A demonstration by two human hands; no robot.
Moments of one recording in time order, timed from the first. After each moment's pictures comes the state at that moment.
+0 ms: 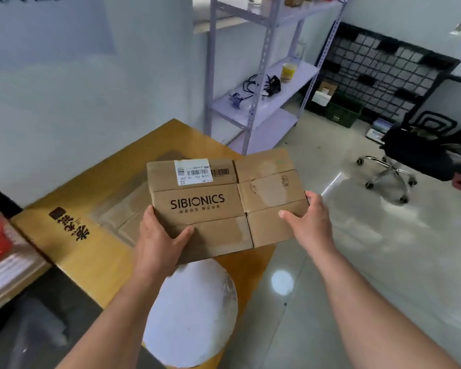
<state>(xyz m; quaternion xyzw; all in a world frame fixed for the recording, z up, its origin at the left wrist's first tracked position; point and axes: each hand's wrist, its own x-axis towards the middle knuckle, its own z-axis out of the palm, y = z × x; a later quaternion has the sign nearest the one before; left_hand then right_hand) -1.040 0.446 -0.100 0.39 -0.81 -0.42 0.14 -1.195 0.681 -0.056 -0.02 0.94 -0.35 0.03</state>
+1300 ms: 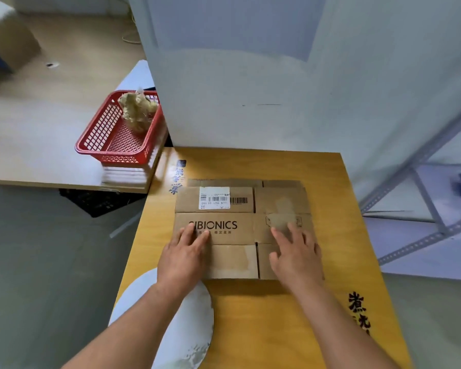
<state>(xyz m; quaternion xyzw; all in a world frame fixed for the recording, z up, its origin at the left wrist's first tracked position) -1.088 0.466 -0.141 0.66 -0.74 -0.14 -0.06 -1.316 0.488 -0.131 -0.63 0.76 0.03 0.18</state>
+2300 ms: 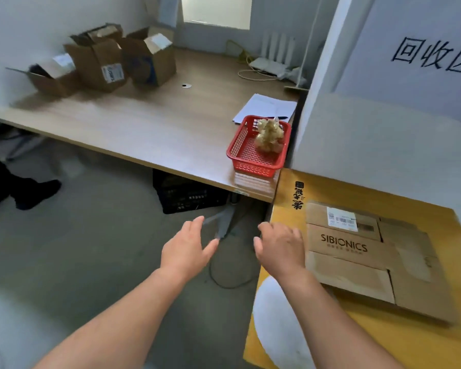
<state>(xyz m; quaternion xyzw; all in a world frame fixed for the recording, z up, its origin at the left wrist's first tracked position) -0.801 0.522 -0.089 0.76 -0.62 -0.16 0.12 -0.991 0.487 -0.073 -0.79 0.62 -0.05 0.01</state>
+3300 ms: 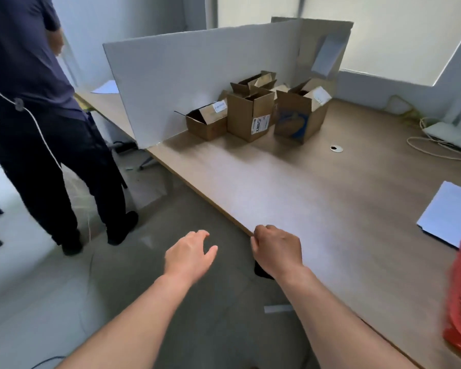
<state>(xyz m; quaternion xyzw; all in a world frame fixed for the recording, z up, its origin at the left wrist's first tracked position) -0.393 0.379 -0.065 0.89 -0.42 -0.08 0.12 -0.541 0.260 -0.054 -0.92 0.39 -0.08 0.06</state>
